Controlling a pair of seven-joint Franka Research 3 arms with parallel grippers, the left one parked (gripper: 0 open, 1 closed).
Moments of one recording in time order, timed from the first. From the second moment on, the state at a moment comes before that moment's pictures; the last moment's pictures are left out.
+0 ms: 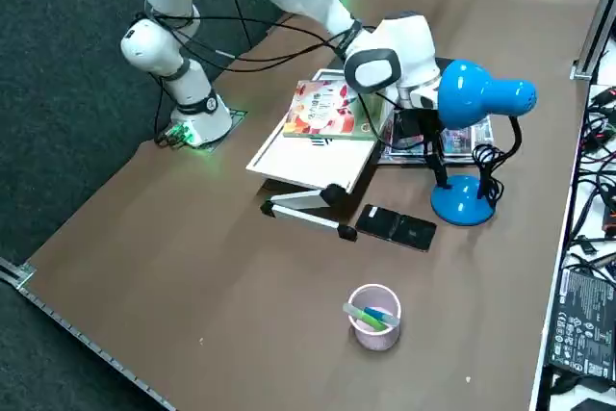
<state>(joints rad) 0.11 0.68 -0.11 -1.74 -0.44 2.73 0.19</state>
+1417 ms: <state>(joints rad) 0.15 0.69 -0.10 -1.74 -0.44 2.73 0.19</state>
